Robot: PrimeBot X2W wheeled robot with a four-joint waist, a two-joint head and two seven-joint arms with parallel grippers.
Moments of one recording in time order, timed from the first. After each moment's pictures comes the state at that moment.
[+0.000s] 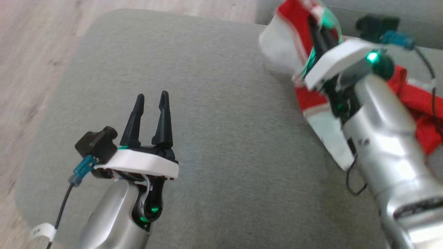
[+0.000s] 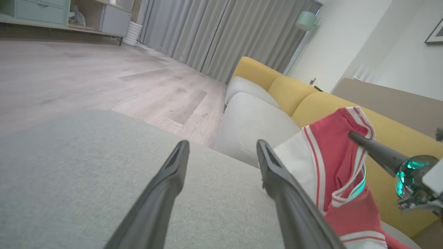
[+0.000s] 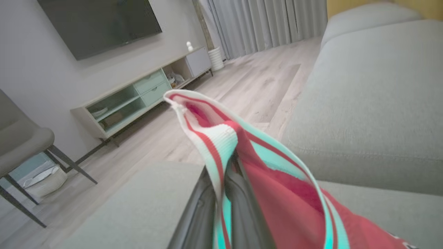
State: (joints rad) left arm -0.32 0.13 -0.40 0.18 -0.70 0.05 -0.13; right arm -0.85 -0.07 0.29 0.81 0.51 0.12 0.01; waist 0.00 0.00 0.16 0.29
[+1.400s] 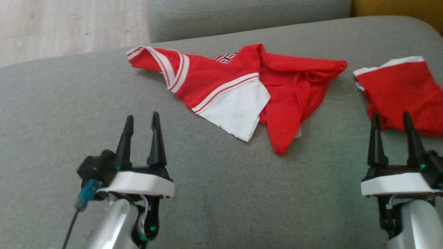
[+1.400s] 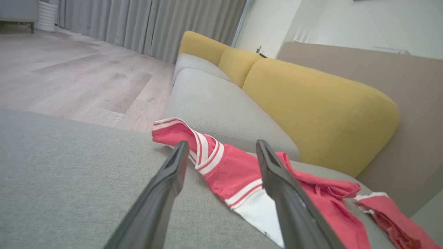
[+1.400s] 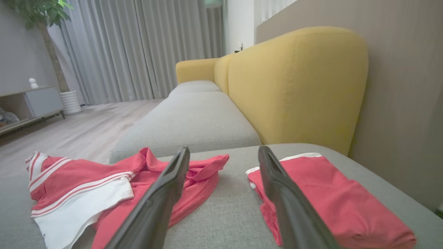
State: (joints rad) left arm -0.24 0.15 -0.41 0.20 -0.64 0.13 -0.21; right arm -0.11 -0.05 -0.12 0.21 0.09 0.12 -0.26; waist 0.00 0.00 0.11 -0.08
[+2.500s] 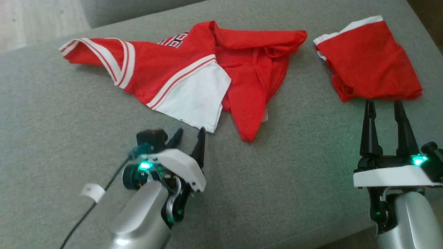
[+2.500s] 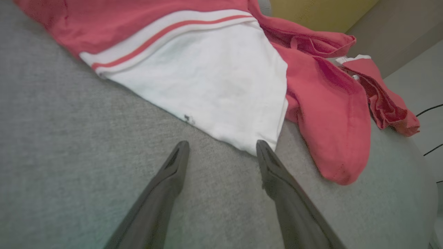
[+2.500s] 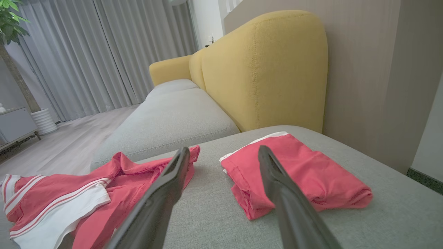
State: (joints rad) left arm -0.44 0.06 -0.60 0.55 -0.71 0.11 0.08; right arm -0.12 -0.05 -0.04 0.14 0.25 0.12 -0.25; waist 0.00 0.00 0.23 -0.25
